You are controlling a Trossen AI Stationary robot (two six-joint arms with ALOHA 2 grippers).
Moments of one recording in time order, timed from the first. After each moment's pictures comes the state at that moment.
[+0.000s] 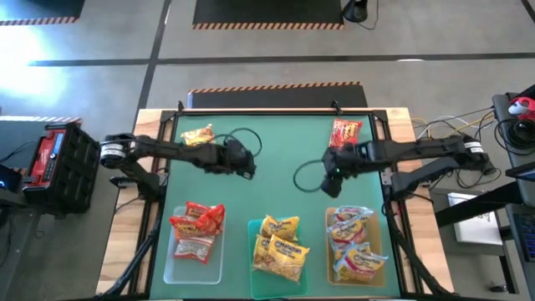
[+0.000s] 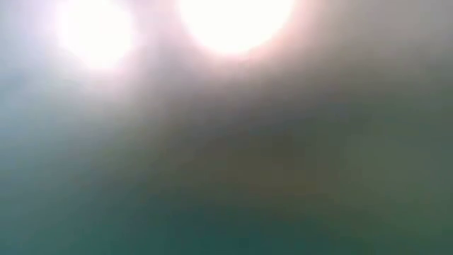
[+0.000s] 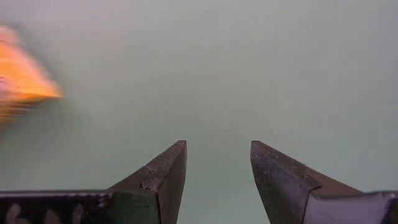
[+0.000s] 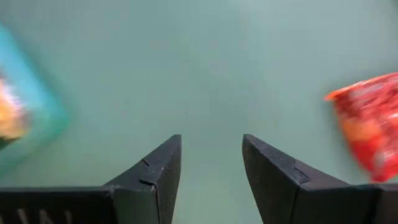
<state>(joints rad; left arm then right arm) 0.09 1.60 1.03 -0.67 -0.41 -1.03 0.05 1.24 1.07 -0.99 0.18 0.56</state>
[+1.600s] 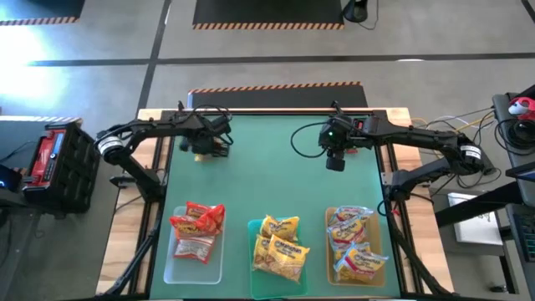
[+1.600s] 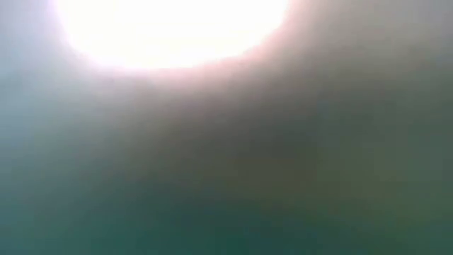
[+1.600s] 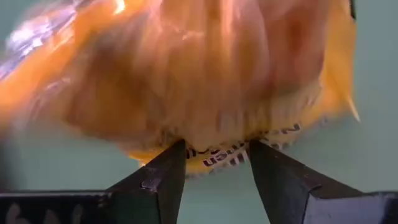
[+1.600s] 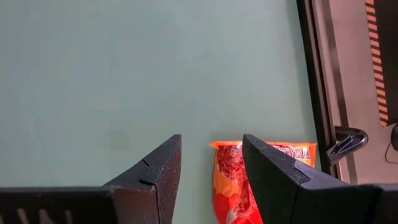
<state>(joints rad) 0.61 1.59 0.90 -0.85 -0.19 -0.83 -0.35 1.30 1.07 -0.90 0.18 -0.25</state>
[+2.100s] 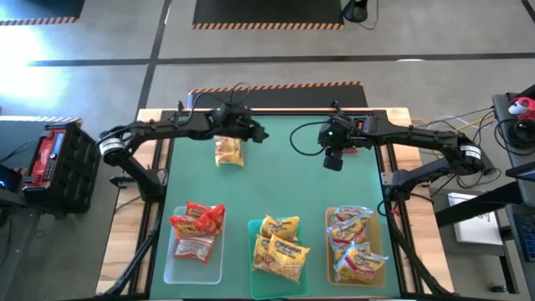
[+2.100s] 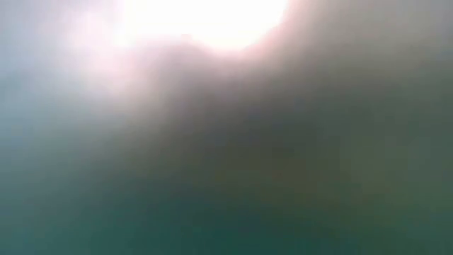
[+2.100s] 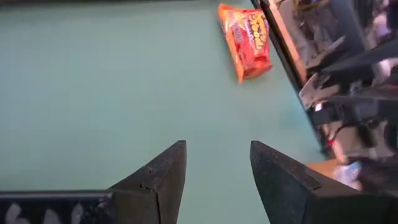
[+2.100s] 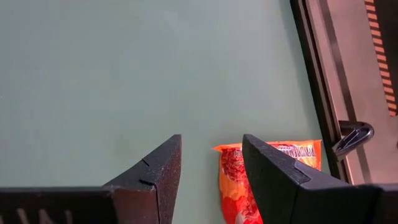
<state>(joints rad) 0.48 1.59 1.03 -0.06 0.19 -0.78 -0.35 1.30 1.07 -0.88 0.18 -0.18</state>
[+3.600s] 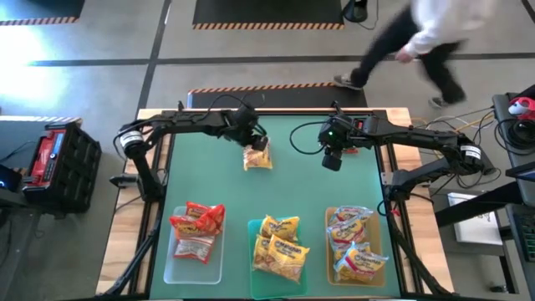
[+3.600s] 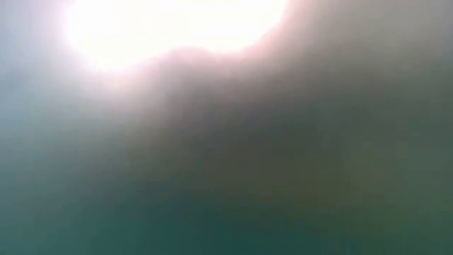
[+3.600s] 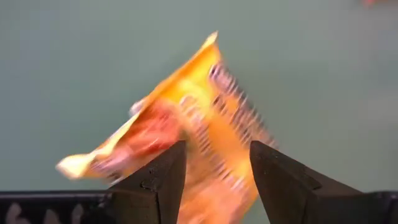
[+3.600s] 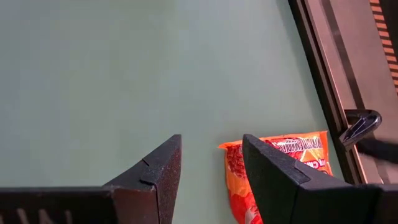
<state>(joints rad) 0.49 1.78 1.18 -0.43 0.13 -0.61 -0.35 1.30 1.07 -0.88 0.19 -0.10</state>
